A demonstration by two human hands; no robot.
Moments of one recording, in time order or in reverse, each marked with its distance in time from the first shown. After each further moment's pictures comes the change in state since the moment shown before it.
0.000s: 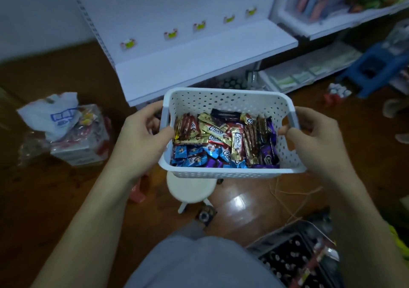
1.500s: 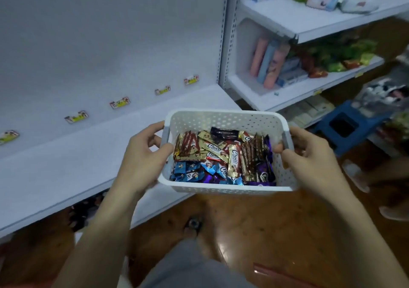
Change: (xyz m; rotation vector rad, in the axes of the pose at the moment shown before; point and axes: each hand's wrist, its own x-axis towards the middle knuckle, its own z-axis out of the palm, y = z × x) left_hand 0.520 0.160 0.384 -0.052 0.021 -0.055; right_hand 0.584 0.099 -0.236 -0.125 -0.006 -0.035
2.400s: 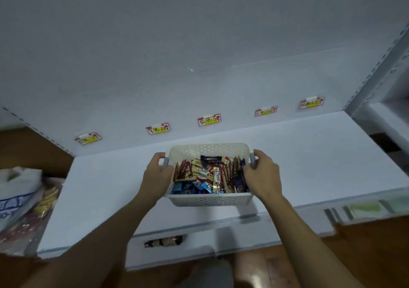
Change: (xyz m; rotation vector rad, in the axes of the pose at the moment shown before) left_hand 0.259 -0.286 -0.179 0.108 0.336 -0.352; right_hand 0.247 -0.043 0.463 -0.005 -0.291 -0.025
